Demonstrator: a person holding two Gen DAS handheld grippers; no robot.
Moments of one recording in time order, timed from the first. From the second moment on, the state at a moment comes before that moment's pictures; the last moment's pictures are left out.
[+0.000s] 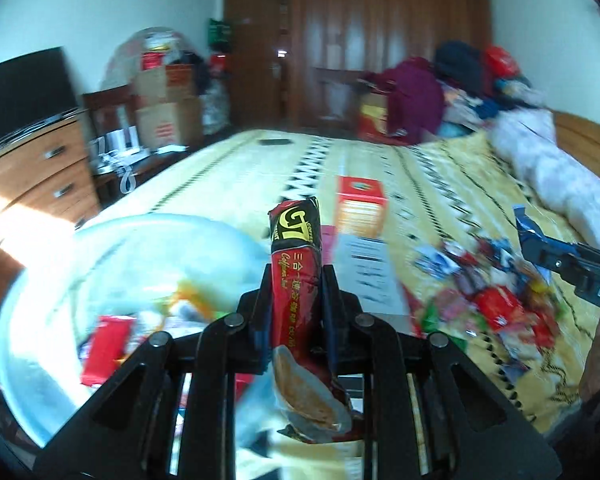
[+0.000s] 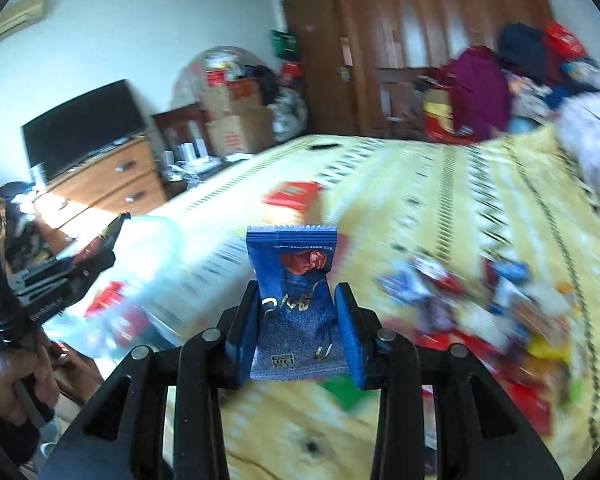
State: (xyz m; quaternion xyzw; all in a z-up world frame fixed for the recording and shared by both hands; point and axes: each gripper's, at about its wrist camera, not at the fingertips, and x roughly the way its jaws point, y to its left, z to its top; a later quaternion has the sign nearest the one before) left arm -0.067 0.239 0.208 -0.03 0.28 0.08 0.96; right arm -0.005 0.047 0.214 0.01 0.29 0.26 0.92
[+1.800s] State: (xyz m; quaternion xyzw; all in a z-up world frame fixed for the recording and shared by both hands) left arm -0.084 0.395 0.176 -0.11 0.36 0.18 0.91; right arm 0.007 0.341 0.192 -0.05 0.37 0.42 0.82
